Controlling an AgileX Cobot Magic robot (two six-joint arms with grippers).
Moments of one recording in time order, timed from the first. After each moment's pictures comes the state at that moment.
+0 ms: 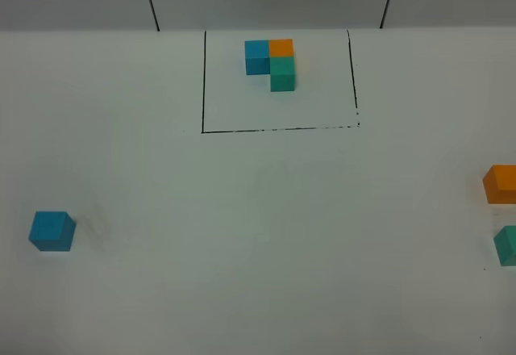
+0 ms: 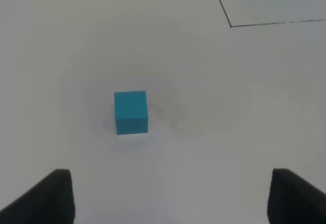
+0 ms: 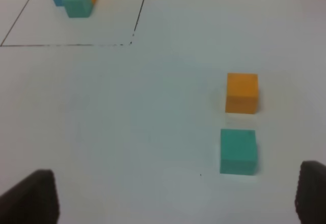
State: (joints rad) left arm -0.04 0.00 -0.50 -0.14 1.06 0.04; right arm 0.07 -0.01 -0.50 0.03 1.05 0.07
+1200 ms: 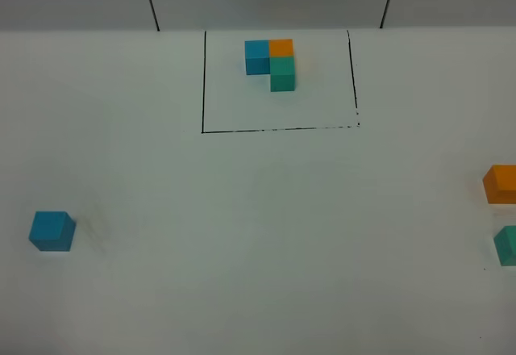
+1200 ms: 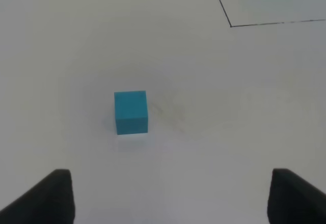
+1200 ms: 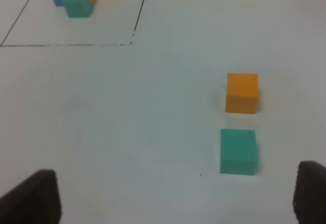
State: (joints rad) left arm -0.04 0.00 -0.50 -0.14 1.06 0.04; right arm 0.07 -0.01 -0.50 0.03 1.05 0.07
